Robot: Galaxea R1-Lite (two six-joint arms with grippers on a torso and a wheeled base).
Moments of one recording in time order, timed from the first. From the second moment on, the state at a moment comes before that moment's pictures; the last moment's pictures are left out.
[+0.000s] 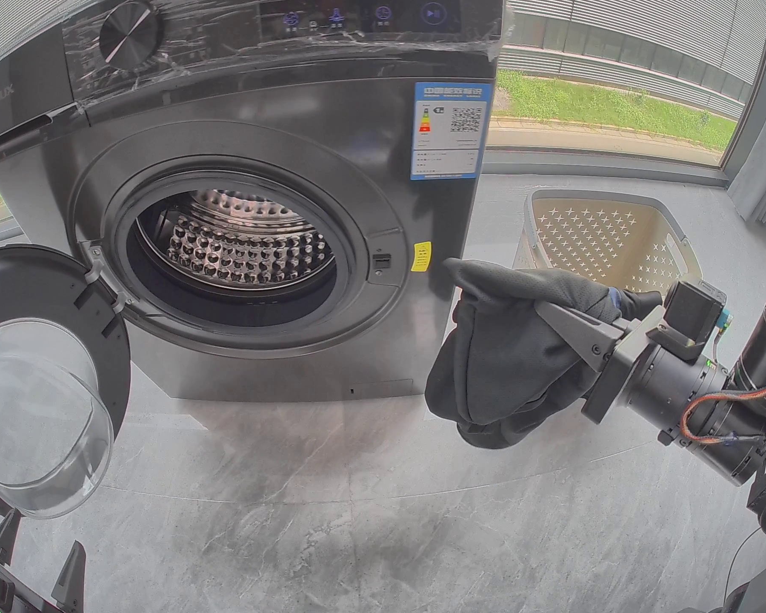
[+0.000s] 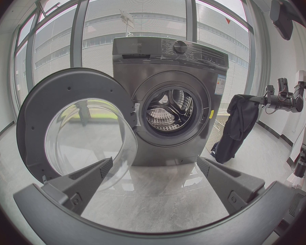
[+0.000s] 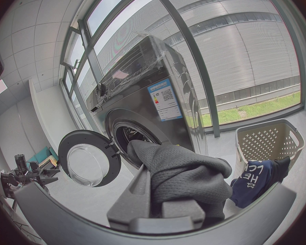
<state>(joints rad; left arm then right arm) -0.01 0.02 -0.02 0.00 -0.01 -0.04 0.75 1.48 -0.47 -1.12 -0.08 0.13</state>
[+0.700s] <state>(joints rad) -0.01 0.02 -0.02 0.00 -0.01 -0.04 0.70 1.52 -0.52 -1.12 -0.08 0.14</state>
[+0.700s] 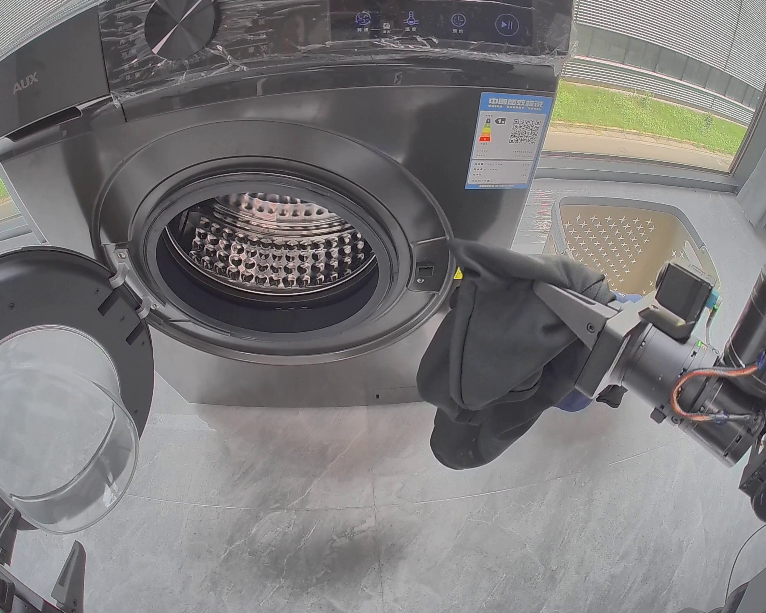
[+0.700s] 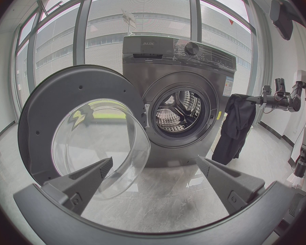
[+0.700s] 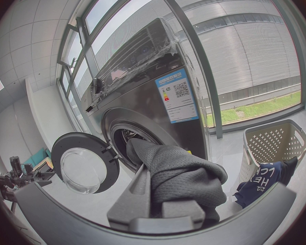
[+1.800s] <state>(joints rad) -0.01 0.02 -0.02 0.00 -0.01 -0.04 0.58 1.57 -0.62 -1.12 0.04 0.23</state>
